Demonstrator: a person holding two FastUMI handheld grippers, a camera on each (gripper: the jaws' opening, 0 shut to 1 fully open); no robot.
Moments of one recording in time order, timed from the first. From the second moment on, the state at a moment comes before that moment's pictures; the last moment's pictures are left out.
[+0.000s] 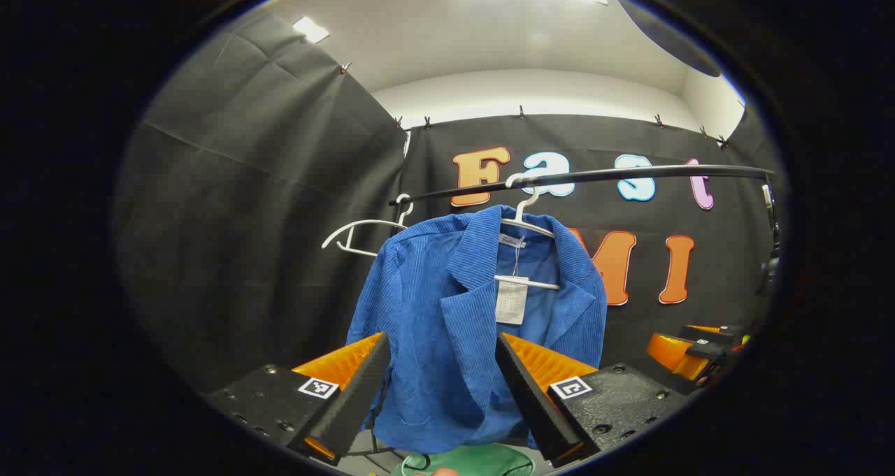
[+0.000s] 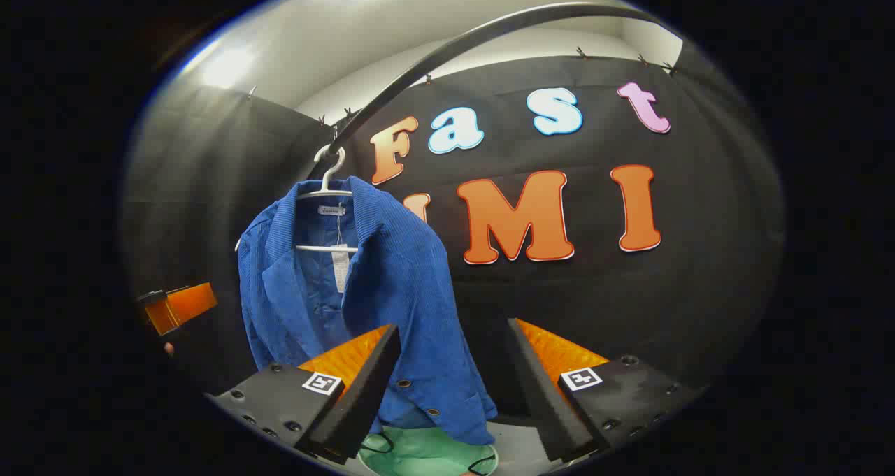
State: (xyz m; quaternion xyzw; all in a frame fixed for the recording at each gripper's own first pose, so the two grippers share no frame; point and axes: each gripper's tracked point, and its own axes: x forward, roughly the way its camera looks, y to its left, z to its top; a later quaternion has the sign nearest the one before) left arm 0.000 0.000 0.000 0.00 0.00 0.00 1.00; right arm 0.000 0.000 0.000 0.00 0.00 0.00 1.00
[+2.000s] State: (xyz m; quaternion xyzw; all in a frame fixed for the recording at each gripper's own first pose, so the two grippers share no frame) left arm -0.027 0.060 0.003 0.04 0.00 0.07 1.00; right arm 0.067 0.089 0.018 -0.01 -0.04 0.08 1.00
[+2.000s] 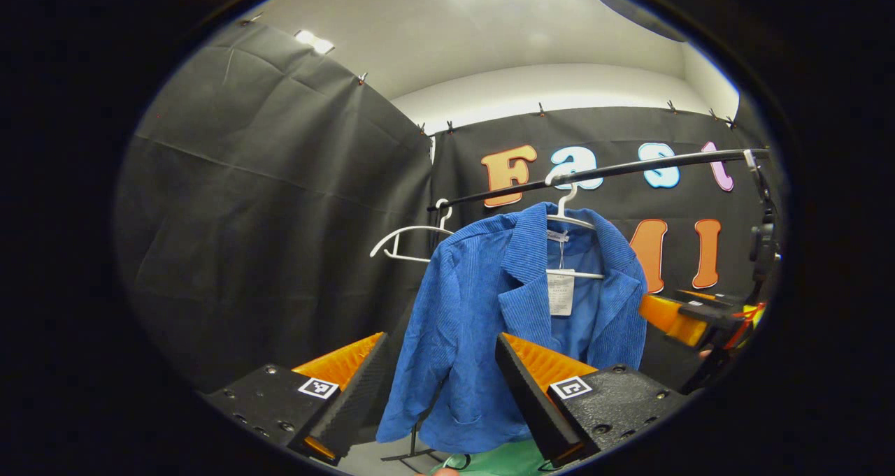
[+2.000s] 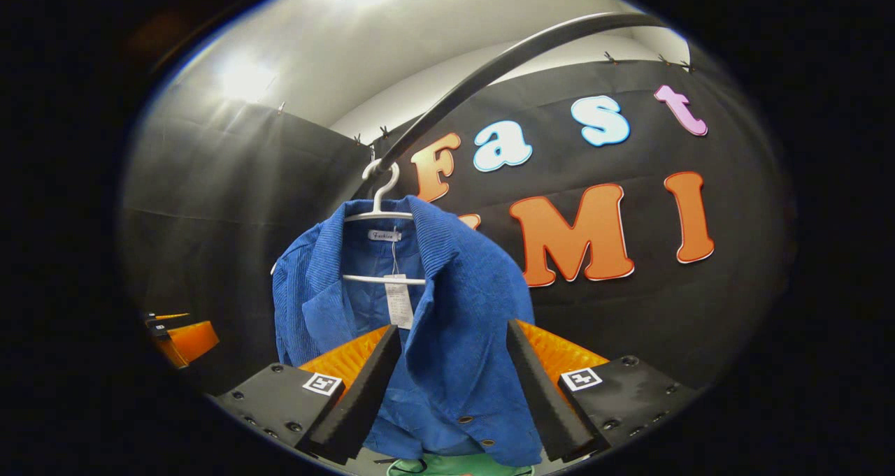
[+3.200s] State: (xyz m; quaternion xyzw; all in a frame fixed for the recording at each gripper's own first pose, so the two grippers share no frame) left arm -0.028 0.070 -0.029 0.01 0.03 0.06 1.00; right arm 0.122 0.046 -0.012 0.02 -0.01 0.06 1.00
